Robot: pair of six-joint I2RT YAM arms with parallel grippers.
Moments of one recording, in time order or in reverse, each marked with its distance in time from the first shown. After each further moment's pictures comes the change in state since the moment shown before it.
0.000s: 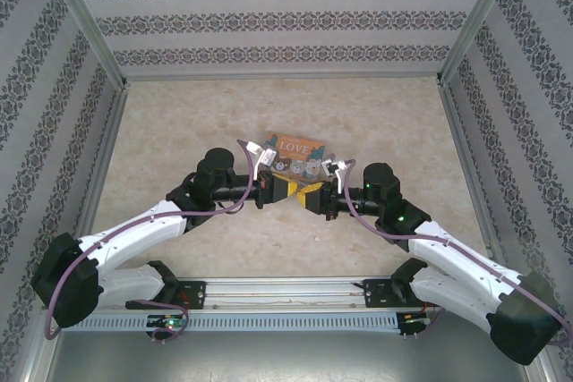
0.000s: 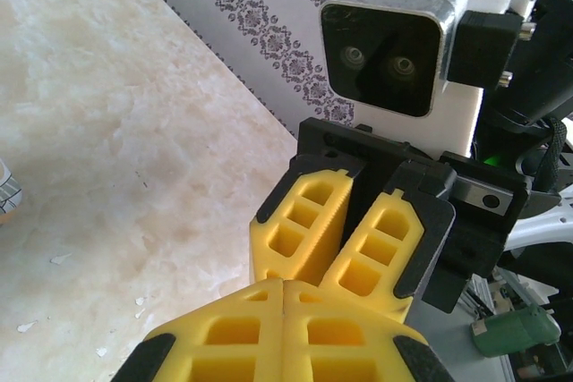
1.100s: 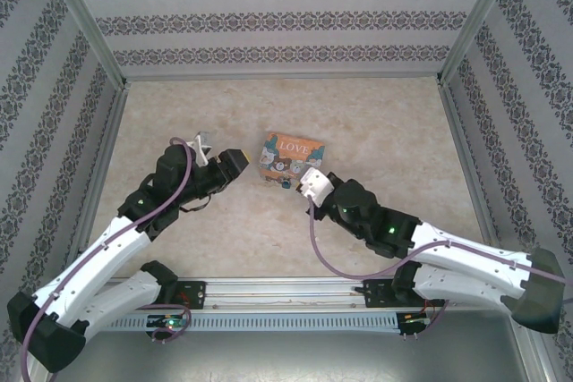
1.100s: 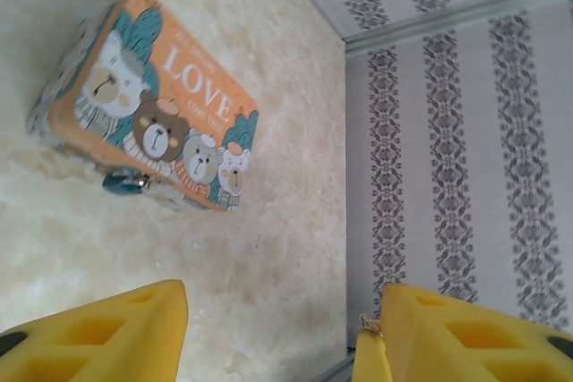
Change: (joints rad) left arm 0.170 -0.291 0.090 -0.559 -0.426 -0.581; right arm 0.426 0.037 0.139 -0.163 1.017 -0.791
